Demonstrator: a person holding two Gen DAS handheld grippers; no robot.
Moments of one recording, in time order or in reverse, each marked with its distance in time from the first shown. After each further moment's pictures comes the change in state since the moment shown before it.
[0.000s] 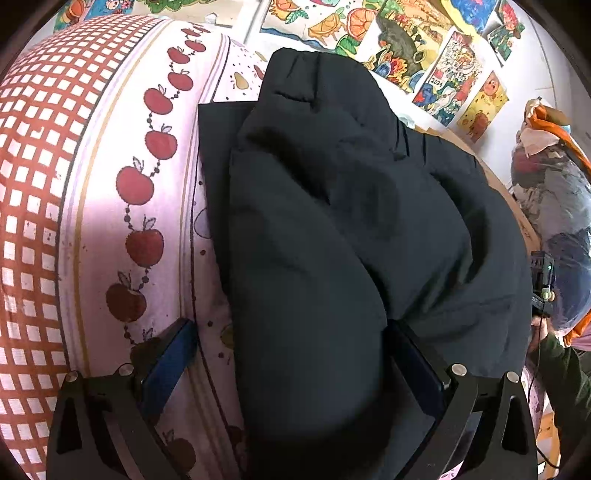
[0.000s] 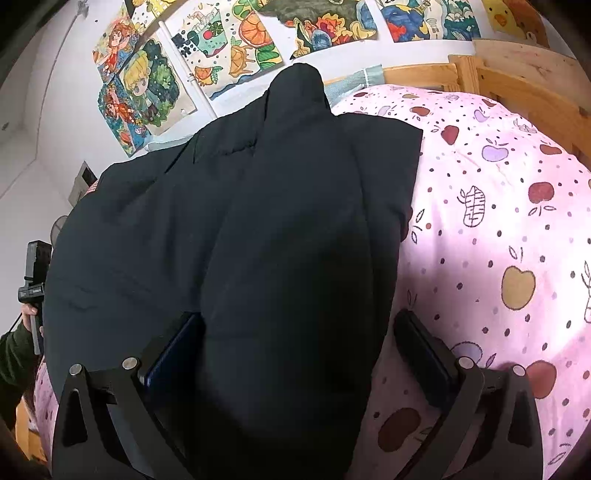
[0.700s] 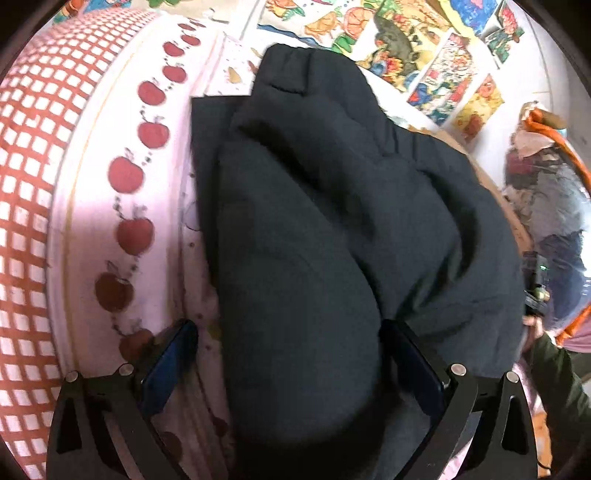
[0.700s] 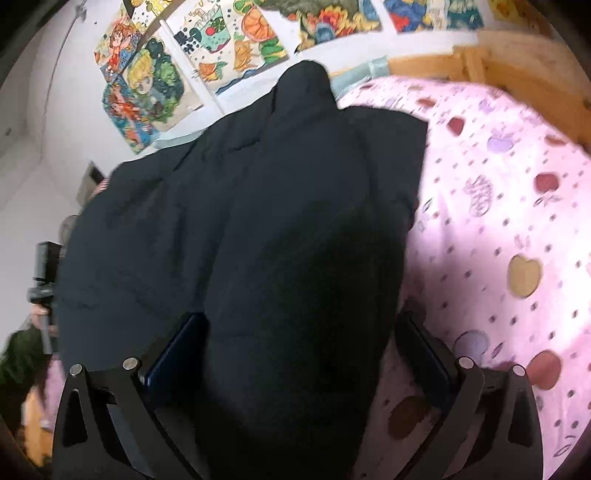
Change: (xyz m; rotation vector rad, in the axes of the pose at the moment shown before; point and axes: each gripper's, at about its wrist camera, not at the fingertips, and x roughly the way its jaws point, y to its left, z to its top) left arm 0.014 -0.013 0.007 -0.006 0.013 -0.070; right arm -0.005 -0.003 -0.003 0.024 0.054 0.080
